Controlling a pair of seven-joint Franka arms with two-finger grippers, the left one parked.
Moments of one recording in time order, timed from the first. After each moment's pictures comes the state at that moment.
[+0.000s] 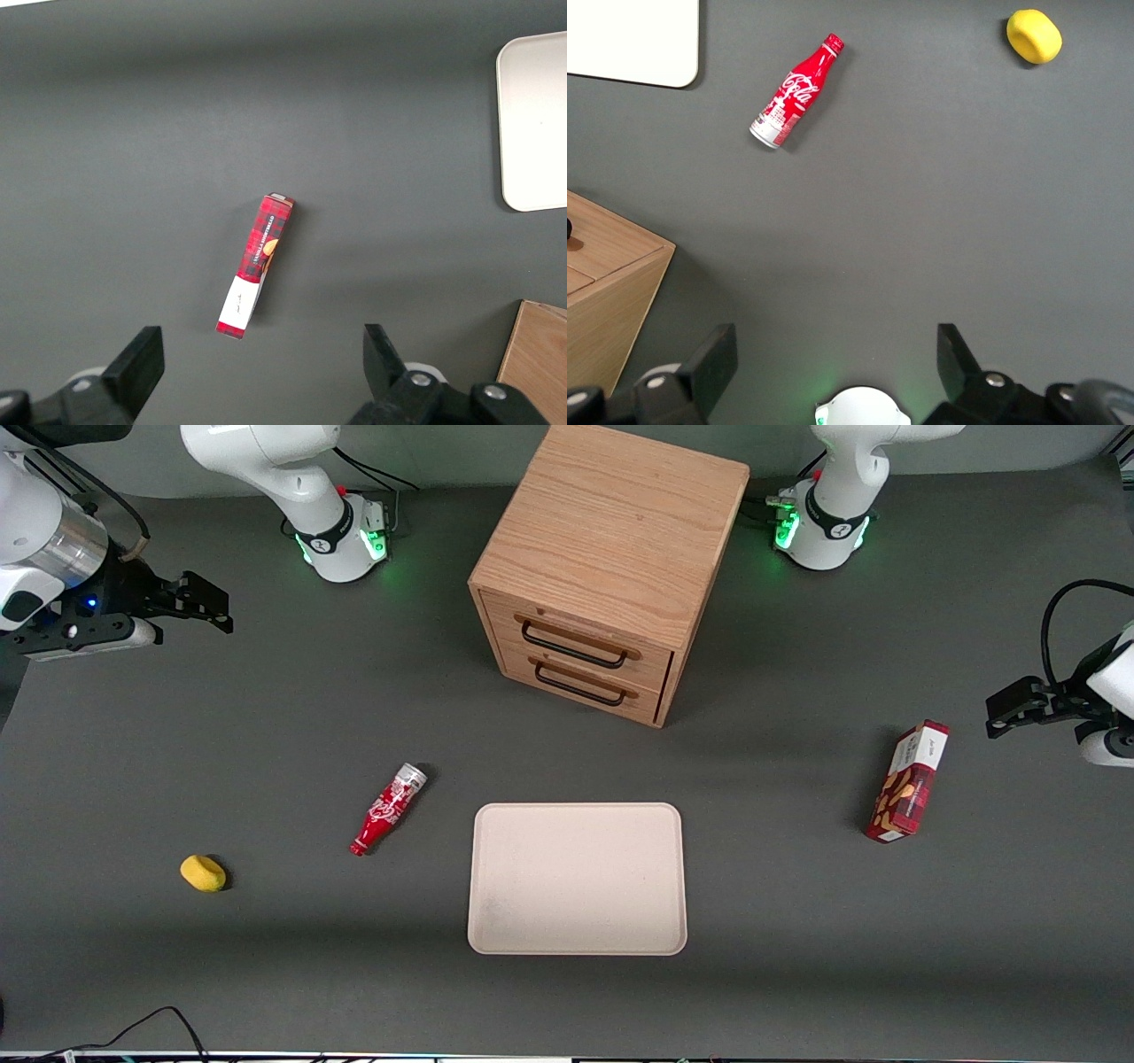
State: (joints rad) arm 0.19 -0.21 -0.09 -1.86 0.00 1.55 0.00
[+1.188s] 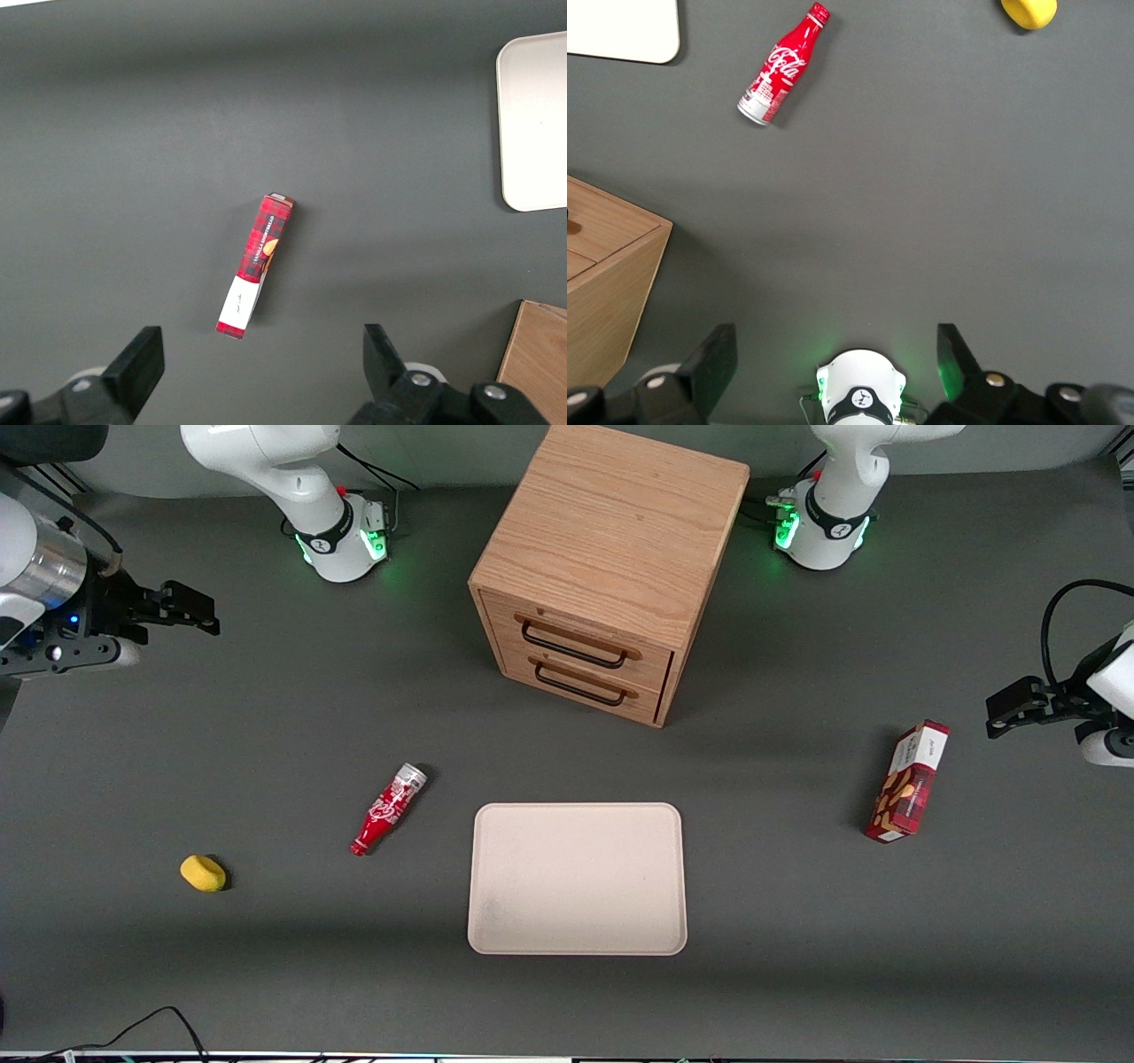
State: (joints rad) arm 0.18 -0.06 -0.09 -1.65 0.01 1.37 0.00
